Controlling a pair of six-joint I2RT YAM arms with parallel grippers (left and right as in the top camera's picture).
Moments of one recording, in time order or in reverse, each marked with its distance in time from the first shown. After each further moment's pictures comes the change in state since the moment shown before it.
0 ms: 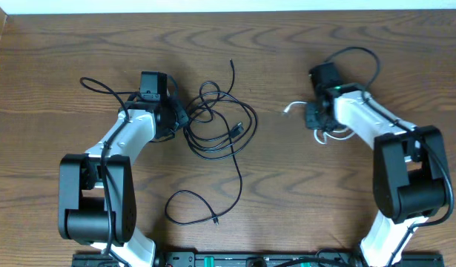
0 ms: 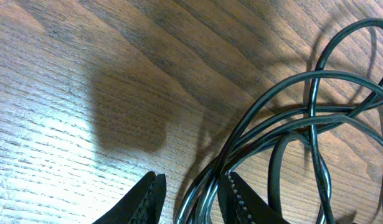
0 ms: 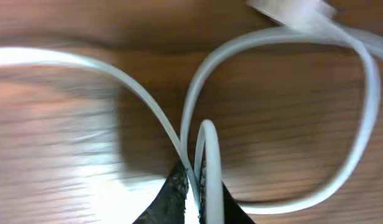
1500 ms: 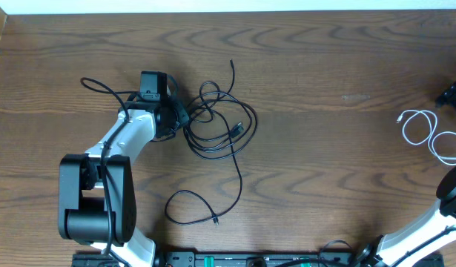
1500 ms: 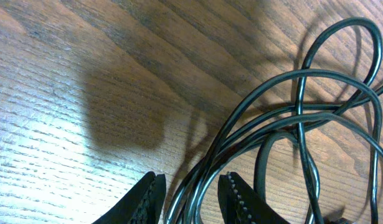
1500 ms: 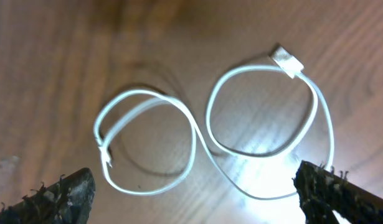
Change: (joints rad) left arm 0.000 0.000 0.000 0.012 0.028 0.000; right arm -0.811 0.048 0.493 -0.447 -0.111 -0.029
